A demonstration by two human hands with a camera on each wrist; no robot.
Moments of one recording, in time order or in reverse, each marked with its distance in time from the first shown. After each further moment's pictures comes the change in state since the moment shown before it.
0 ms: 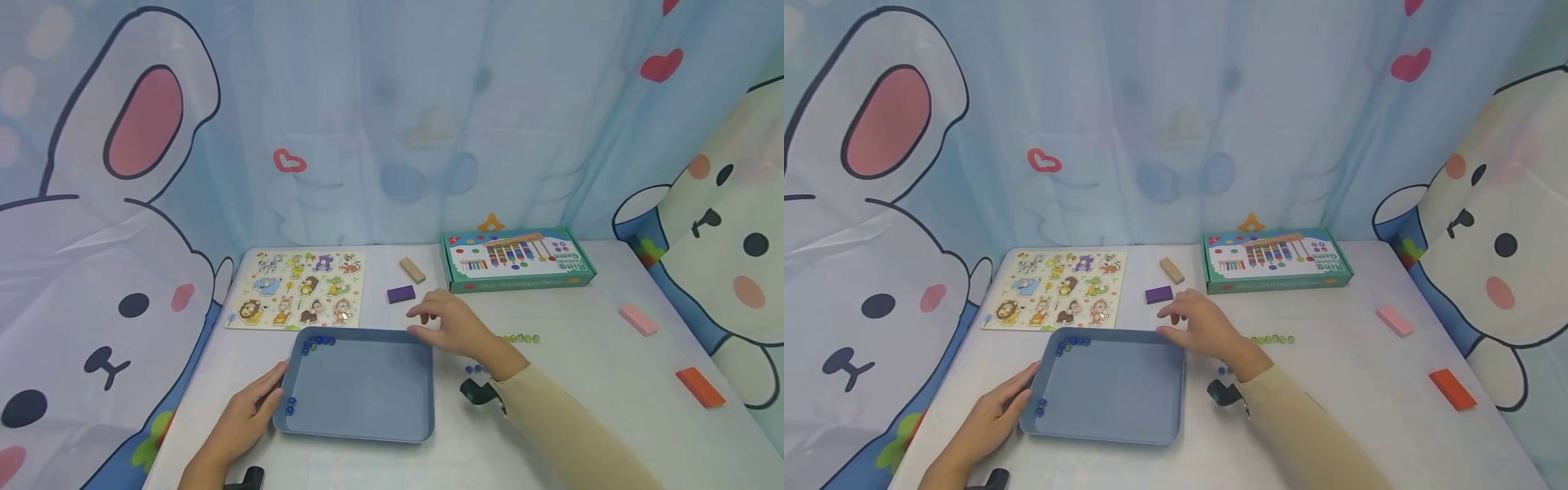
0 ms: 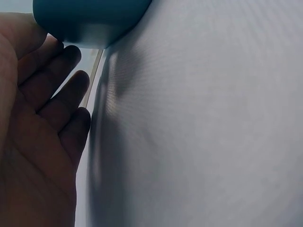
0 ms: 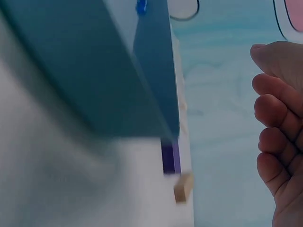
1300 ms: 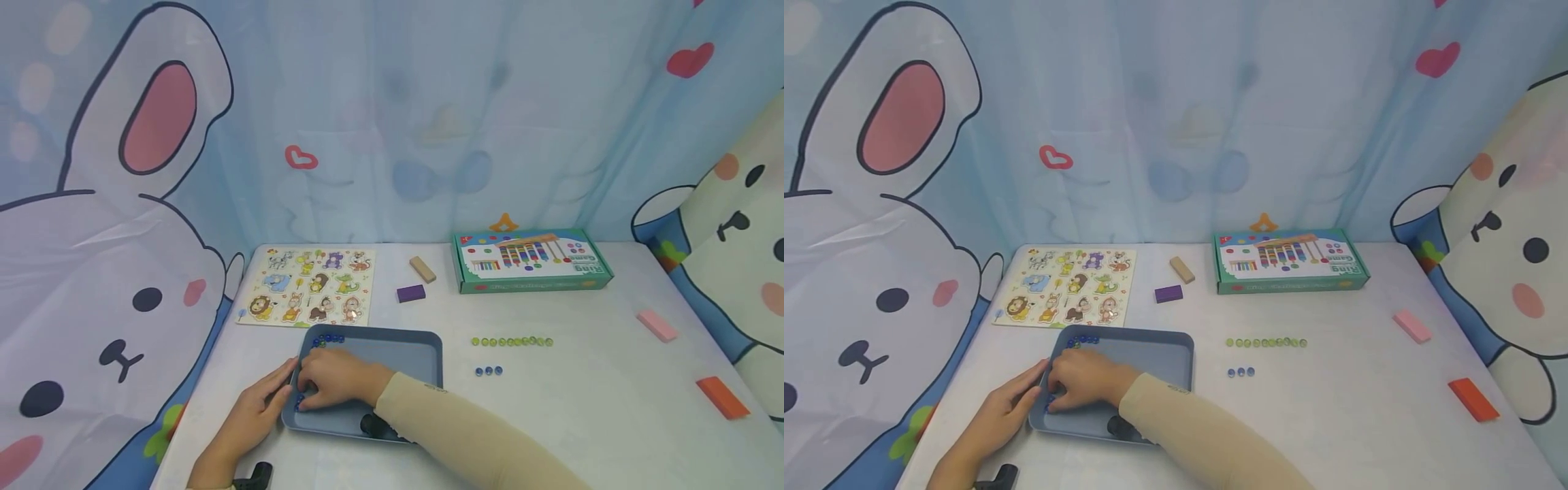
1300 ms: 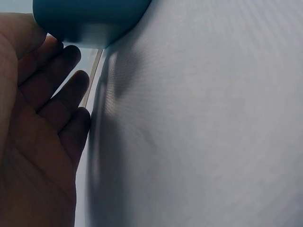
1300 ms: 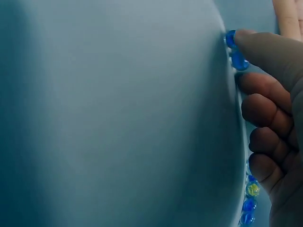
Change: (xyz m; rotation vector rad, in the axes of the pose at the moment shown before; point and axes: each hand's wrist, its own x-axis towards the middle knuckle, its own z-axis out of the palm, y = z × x) left_hand 0.001 -0.002 0.001 -0.030 0.026 0.063; right_hand 0.077 -0.124 0.162 -0.108 -0.502 -0.376
